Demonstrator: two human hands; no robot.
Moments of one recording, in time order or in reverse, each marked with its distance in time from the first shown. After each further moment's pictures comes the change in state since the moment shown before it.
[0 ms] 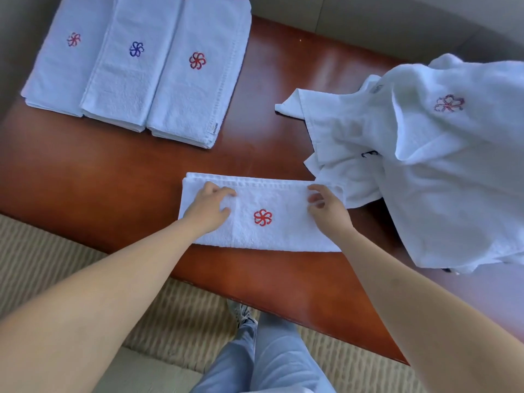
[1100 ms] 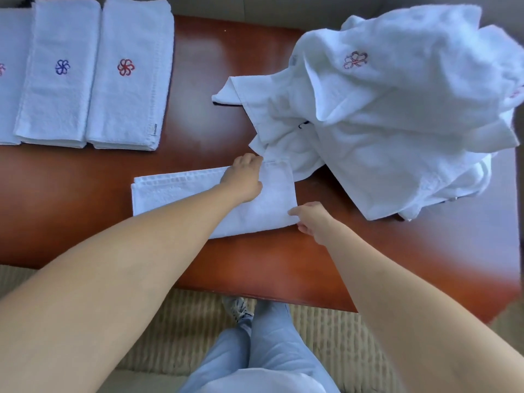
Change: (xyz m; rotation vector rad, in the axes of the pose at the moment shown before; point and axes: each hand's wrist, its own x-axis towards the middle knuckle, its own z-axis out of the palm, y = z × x) left_hand 0.037 0.196 0.049 0.344 -0.063 0.252; right_hand -0.059 0.055 -0.035 0.461 -0.010 0.655
